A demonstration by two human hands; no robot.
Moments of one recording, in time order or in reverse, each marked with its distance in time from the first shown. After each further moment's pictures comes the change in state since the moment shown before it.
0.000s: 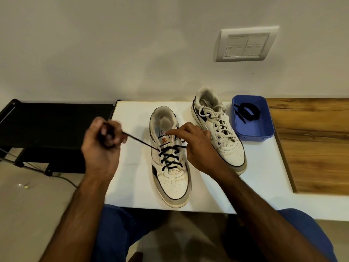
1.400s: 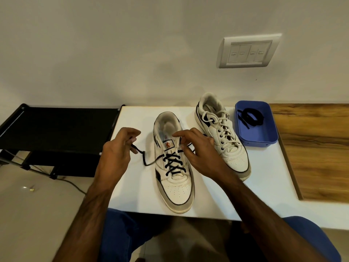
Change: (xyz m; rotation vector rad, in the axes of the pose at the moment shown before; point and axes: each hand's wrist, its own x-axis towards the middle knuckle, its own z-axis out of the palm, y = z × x) left_hand -0.001 -0.011 -0.017 1.289 -0.144 0.270; right_hand -0.002 -0.002 -0.003 0.268 0.045 0.057
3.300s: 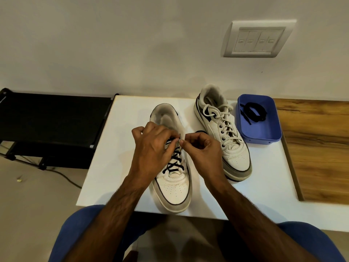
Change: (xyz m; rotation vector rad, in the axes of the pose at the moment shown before) left_hand 0.008 0.039 0.081 0.291 0.115 0.347; right_hand -0.010 -0.002 0.017 0.607 0.328 0.443
